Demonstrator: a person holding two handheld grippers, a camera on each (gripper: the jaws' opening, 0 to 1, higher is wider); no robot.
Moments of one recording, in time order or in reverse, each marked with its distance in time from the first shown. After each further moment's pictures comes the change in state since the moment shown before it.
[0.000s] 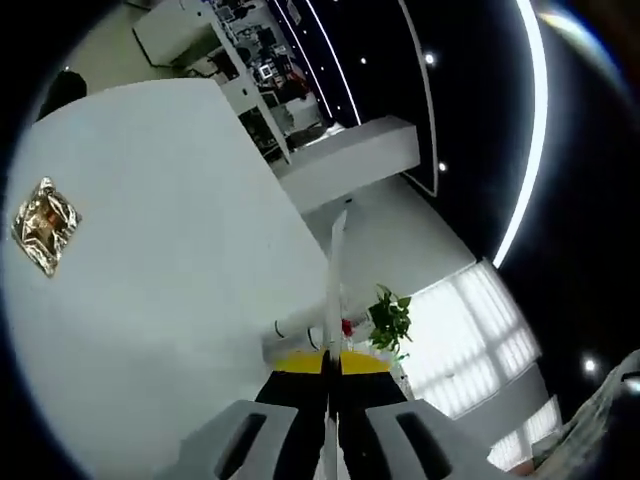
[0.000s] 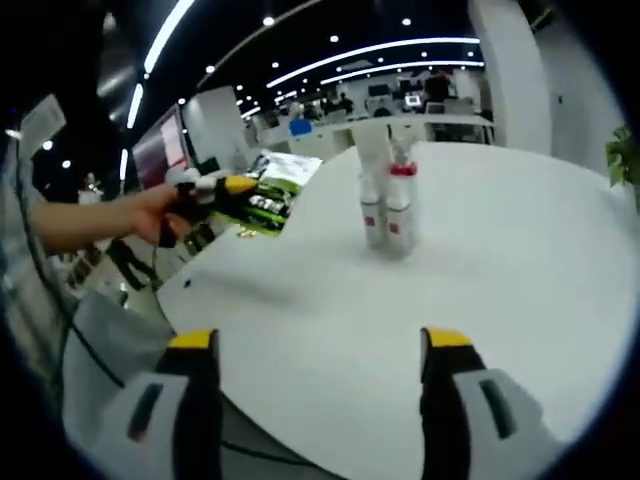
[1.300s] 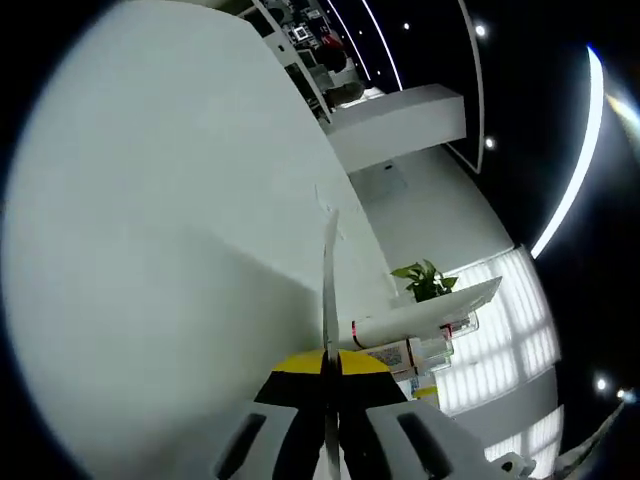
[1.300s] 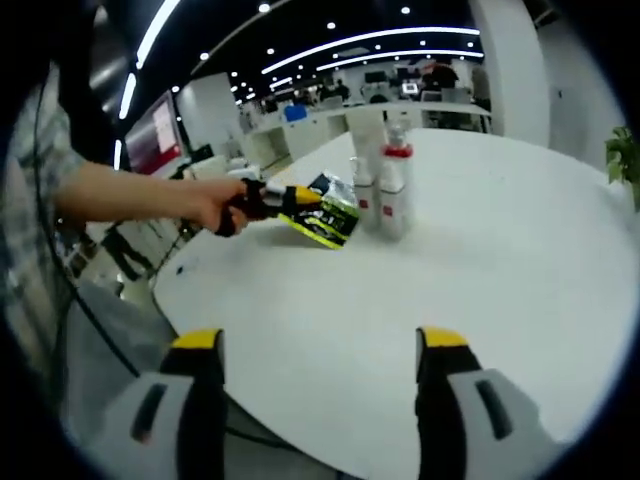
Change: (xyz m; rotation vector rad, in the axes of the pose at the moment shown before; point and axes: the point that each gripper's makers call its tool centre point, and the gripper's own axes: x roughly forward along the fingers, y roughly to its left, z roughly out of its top) left arm 0.085 0.085 -0.018 -0.085 0.140 0.142; right arm 0.005 -0.007 -0.013 0.013 0.059 -0.018
